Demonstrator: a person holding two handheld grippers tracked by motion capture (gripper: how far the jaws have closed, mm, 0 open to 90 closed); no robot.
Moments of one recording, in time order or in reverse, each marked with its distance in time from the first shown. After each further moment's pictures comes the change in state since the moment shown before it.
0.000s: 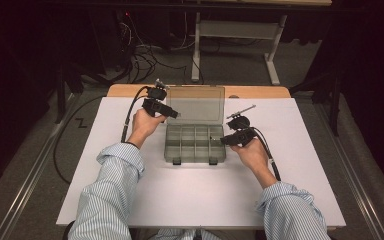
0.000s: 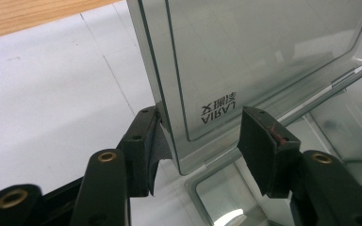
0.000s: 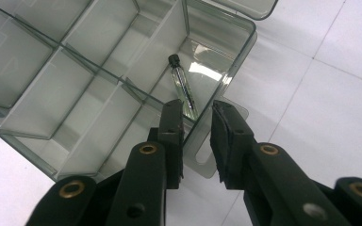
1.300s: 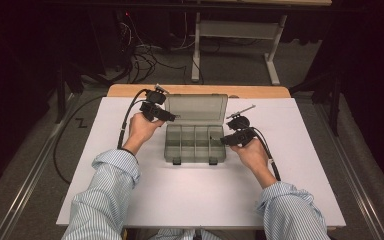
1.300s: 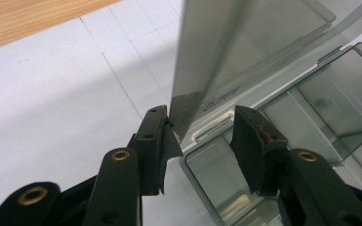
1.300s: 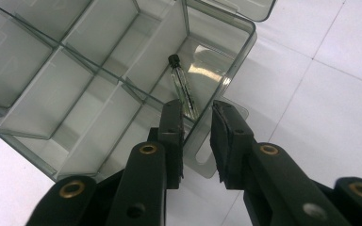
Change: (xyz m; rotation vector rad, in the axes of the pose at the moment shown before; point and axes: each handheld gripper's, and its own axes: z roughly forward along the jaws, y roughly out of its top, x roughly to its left) left arm -0.011 -0.015 -0.015 -0.021 0.022 0.078; right arm 0.001 0.000 0.000 -0.002 -0.005 -0.005
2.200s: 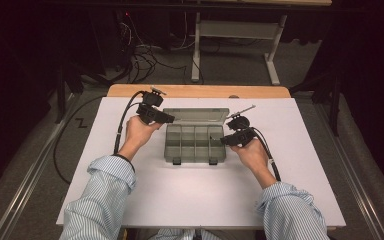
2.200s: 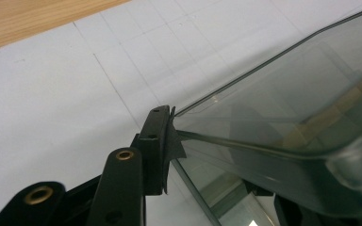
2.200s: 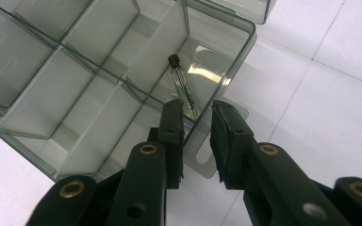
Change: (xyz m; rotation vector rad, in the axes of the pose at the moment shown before) left arm -0.008 -0.011 -0.021 -0.046 -0.032 0.008; right arm 0.000 0.000 0.000 -0.001 -0.002 -0.001
